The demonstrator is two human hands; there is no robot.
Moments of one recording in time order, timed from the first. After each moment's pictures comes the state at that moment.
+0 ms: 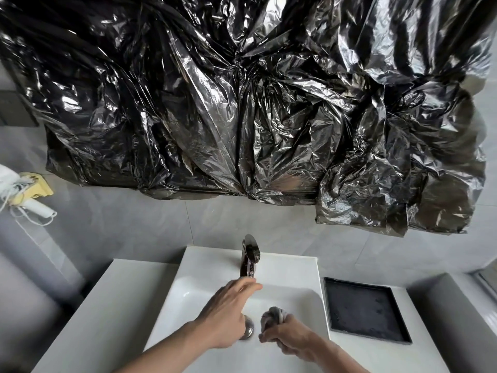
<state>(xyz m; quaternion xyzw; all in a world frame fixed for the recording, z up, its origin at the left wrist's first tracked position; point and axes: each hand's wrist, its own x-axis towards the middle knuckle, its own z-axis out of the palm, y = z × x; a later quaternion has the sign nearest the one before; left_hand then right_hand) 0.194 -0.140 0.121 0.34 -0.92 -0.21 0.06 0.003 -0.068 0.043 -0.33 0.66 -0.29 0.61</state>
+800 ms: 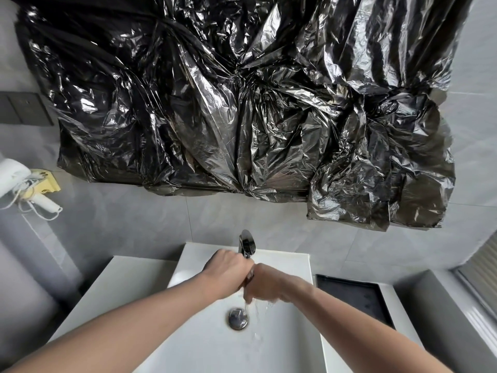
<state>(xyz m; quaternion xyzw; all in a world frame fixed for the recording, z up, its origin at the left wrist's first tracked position) 0.171 -0.148 0.191 0.32 -0.94 0.10 -0.06 0.046 -0.099 0.179 -0.57 0.72 -0.05 0.40</state>
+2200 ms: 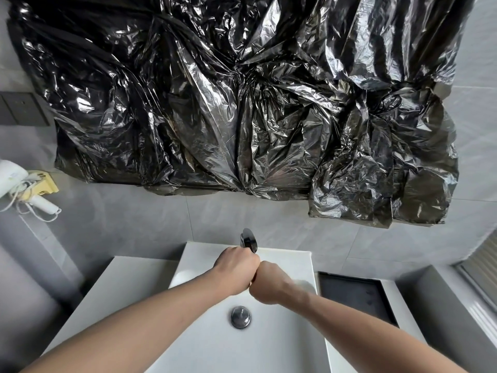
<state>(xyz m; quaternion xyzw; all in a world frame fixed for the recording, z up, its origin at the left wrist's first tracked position) 0.152 -0.150 0.193 0.35 -0.93 0.06 -0.10 0.051 -0.095 0.172 -0.61 0.75 -0.05 0.25</state>
